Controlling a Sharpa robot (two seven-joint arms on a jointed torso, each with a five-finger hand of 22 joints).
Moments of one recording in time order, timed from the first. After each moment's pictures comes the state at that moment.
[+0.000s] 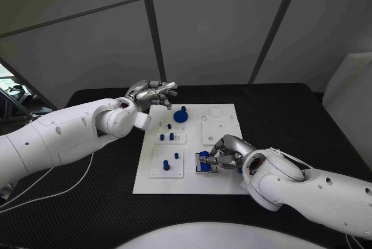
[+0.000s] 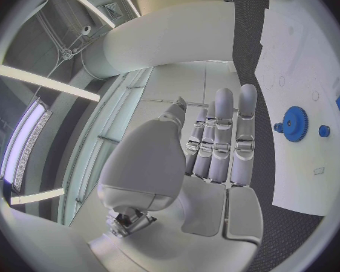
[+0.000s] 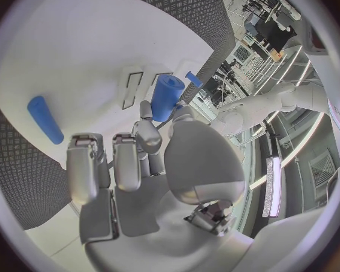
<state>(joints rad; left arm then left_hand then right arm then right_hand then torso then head) 1.10 -0.79 0.07 1.32 -0.08 -0.12 0.23 1.39 -0.03 0.10 0.15 0.07 0.96 0.20 0.15 0.07 0.98 0.13 0.37 0.10 1.17 0.04 0.89 0.33 0.14 1.15 0.14 0.43 0.97 0.92 -0.79 0.01 1.82 -1.40 -0.42 -0.60 1.21 0.02 -0.21 0.29 0.36 1.07 0.07 0.33 0.23 1.37 0.00 1.15 1.11 1.47 -0.06 1.46 1.31 0.03 1.47 0.05 1.54 1.31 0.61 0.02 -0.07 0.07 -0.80</state>
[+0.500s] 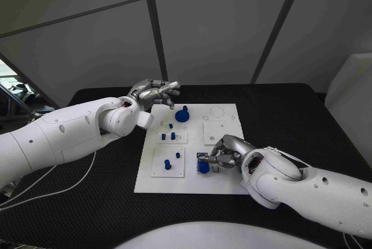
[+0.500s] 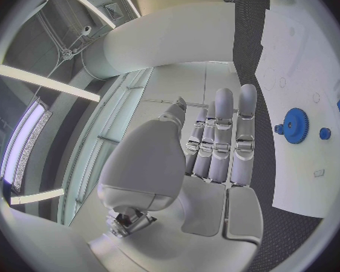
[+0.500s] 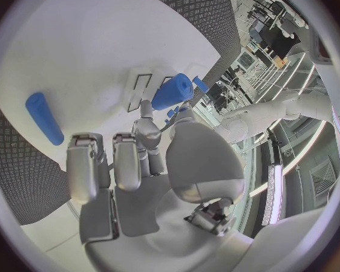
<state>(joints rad) 1.10 -0.79 0.07 1.32 -0.08 -0.12 0.23 1.39 -0.03 0.10 0.15 0.07 0.96 0.20 0.15 0.07 0.98 0.13 0.37 0.10 1.17 0.04 0.89 0.33 0.14 1.15 0.14 0.43 0.97 0.92 -0.76 0.01 1.78 -1.44 -0.38 -0.63 1.12 0.01 -0.27 0.30 0.15 1.07 0.07 0.34 0.26 1.36 0.00 1.09 1.09 1.47 -0.06 1.45 1.29 0.03 1.47 0.05 1.53 1.31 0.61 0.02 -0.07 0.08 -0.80</state>
